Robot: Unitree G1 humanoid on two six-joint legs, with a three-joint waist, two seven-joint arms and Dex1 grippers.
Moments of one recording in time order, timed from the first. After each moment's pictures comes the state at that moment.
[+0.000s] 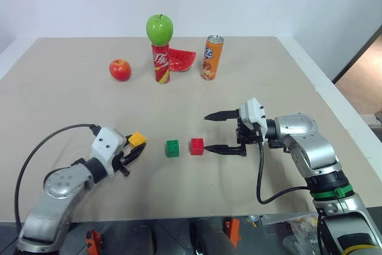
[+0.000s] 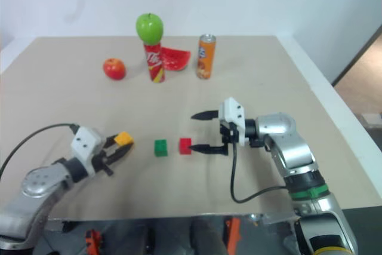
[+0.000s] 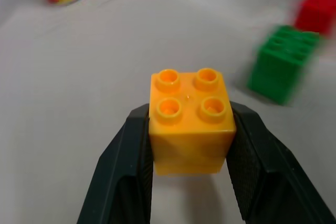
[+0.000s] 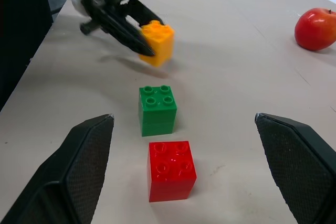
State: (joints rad) left arm 0.05 0.63 0.10 -0.42 -0.34 0.34 -0.76; right arm -0.55 -0.62 0.15 0.01 0.39 0.19 1.26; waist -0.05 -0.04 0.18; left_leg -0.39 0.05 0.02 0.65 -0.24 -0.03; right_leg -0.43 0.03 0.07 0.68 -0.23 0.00
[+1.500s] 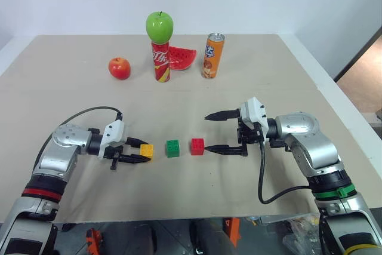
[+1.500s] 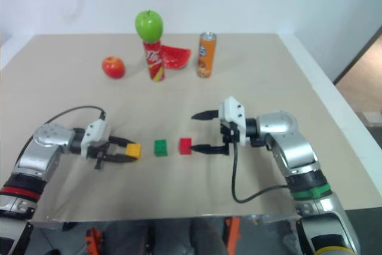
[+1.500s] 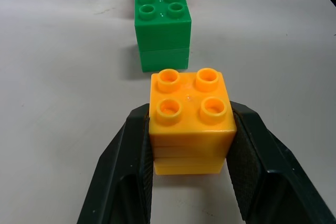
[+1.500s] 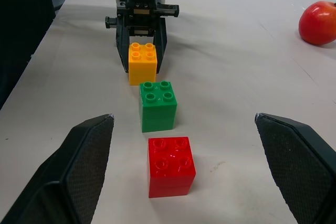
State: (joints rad) left arm -0.48 0.68 -0.12 0.34 -0.30 -0.07 -1.50; right arm -0.56 -0.64 0.15 -0.01 0.39 0.22 1.26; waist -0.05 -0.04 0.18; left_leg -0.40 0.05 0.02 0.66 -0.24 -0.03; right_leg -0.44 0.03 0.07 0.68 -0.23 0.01
